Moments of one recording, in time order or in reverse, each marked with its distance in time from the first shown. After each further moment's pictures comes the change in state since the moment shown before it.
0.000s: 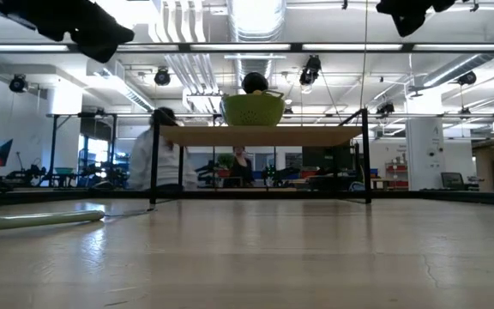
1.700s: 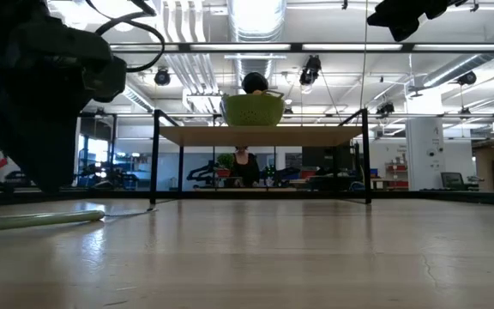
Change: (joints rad) left arm -0.186 0.859 0.468 -0.624 0.020 -1.402; right arm -0.001 0.050 0.000 0.009 0.030 -0.009
